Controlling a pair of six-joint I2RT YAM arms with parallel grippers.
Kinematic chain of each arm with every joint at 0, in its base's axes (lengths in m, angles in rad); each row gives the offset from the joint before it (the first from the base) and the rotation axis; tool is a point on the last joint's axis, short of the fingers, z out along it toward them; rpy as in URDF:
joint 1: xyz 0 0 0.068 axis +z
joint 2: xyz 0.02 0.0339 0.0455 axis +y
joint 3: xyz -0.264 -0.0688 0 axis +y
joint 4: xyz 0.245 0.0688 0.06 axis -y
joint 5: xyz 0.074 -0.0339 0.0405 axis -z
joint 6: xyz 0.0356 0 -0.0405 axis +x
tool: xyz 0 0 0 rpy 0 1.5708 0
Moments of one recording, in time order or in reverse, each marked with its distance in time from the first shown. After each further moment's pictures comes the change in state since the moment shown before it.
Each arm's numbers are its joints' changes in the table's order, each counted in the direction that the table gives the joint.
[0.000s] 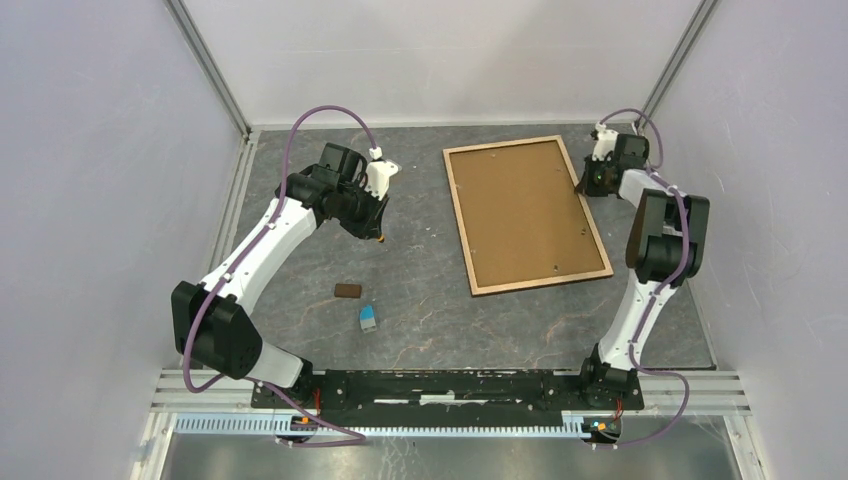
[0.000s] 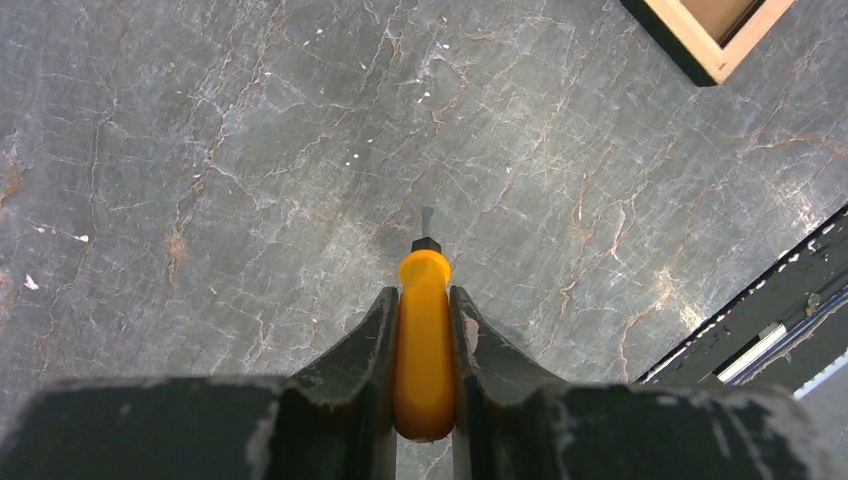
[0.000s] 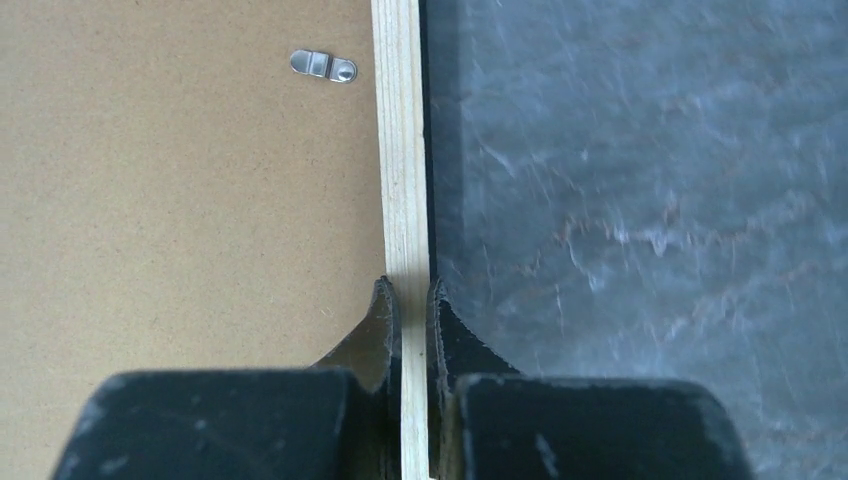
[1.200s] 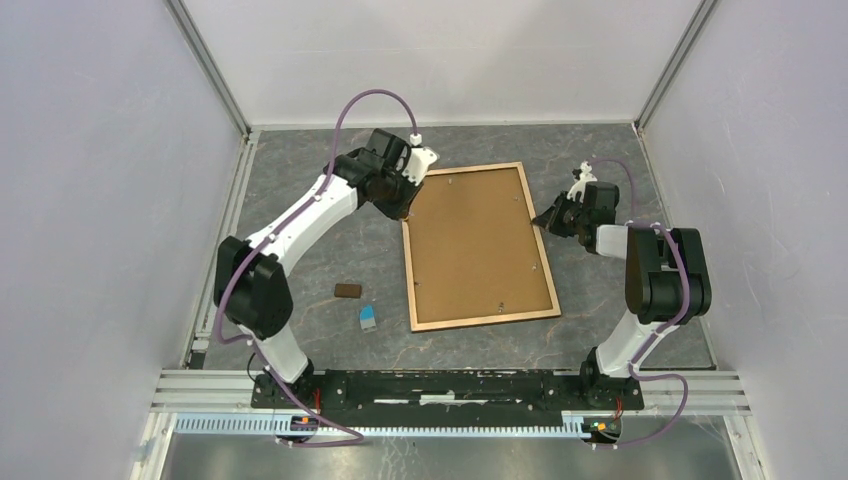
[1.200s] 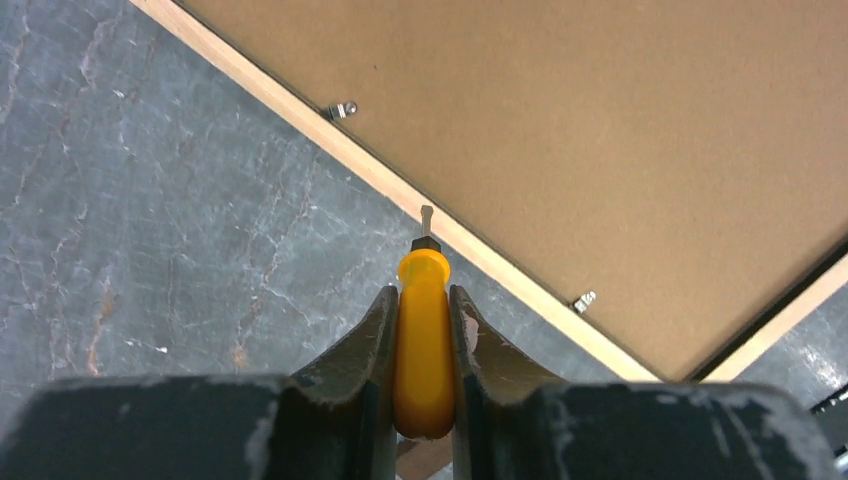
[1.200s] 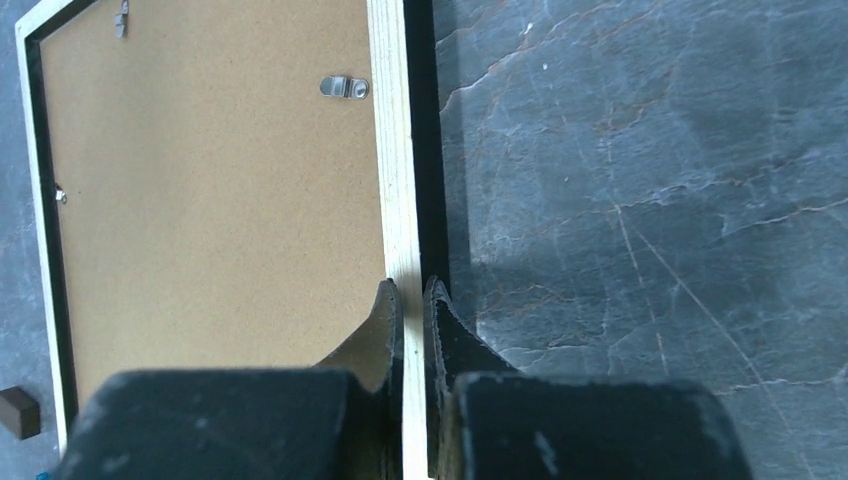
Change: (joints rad) left arm -0.125 0.250 -0.192 0.092 -0.153 0.002; right arm 0.149 -0.340 0.662 0.482 -0.106 0.504
